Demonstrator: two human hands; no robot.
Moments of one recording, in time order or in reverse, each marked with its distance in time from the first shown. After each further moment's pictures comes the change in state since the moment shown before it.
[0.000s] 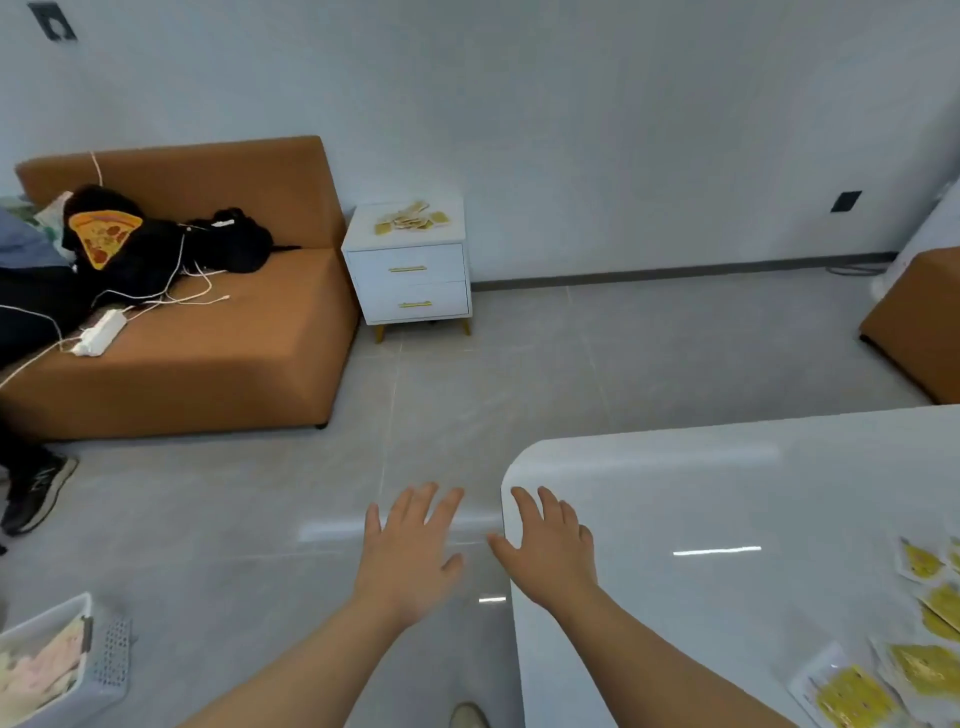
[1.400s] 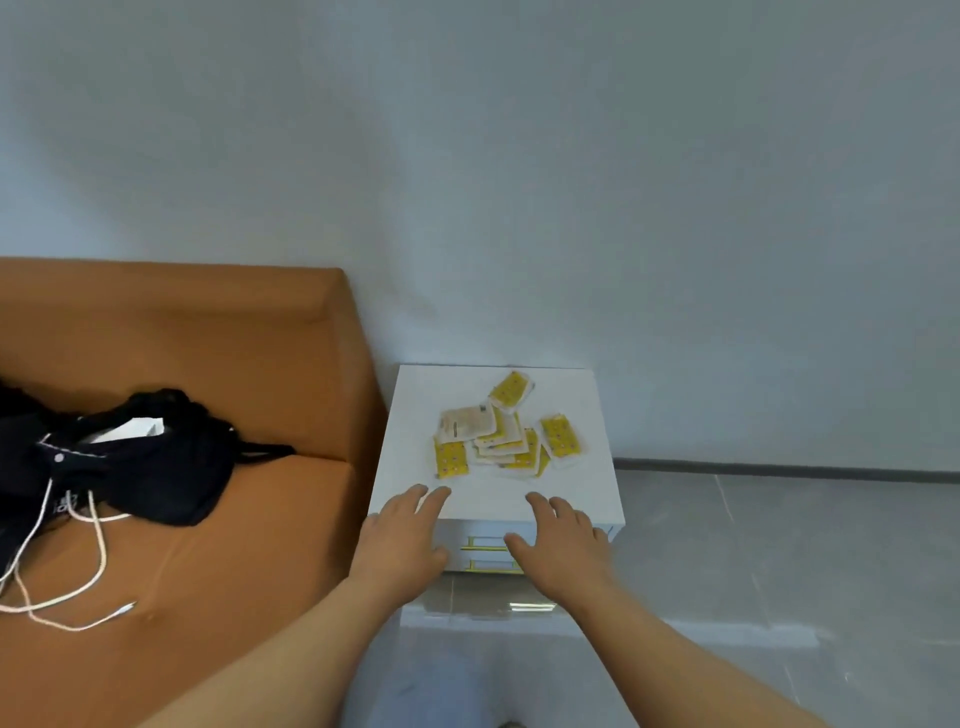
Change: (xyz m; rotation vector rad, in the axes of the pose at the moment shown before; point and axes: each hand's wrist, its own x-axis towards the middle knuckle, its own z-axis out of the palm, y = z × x) left_hand 0.957 -0.384 -0.359 -0.081 -0.061 -0.054; right_hand 0.969 -0.391 -0.286 -0.117 -0.108 0.003
